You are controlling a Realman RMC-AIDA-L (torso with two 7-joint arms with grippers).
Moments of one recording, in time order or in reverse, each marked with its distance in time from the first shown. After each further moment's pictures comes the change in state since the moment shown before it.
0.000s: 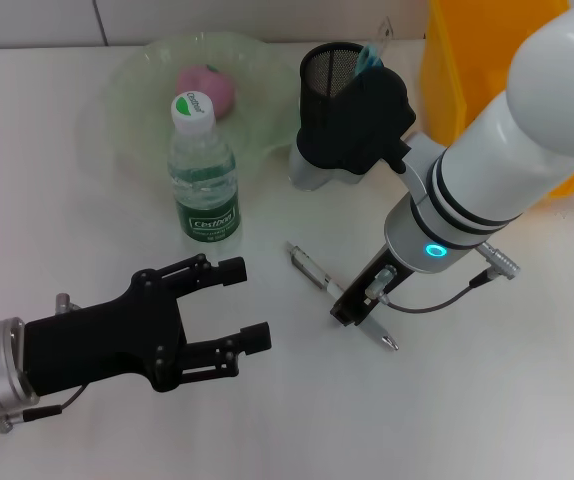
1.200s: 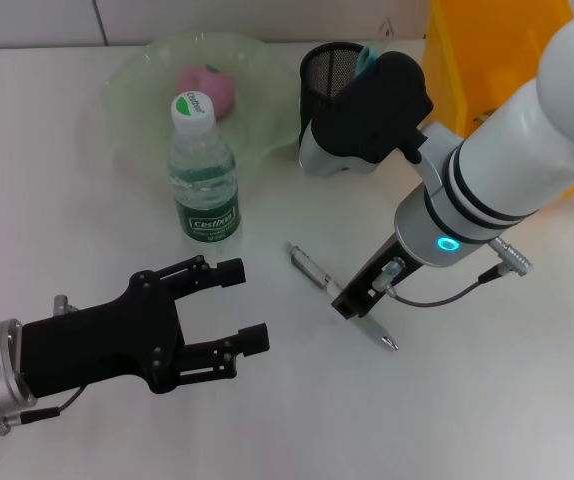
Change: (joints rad) left arm 0.003 0.002 0.000 0.002 0.000 0.007 -0.009; right arm -0.049 0.000 0.034 -0.080 -0.027 -0.027 0.000
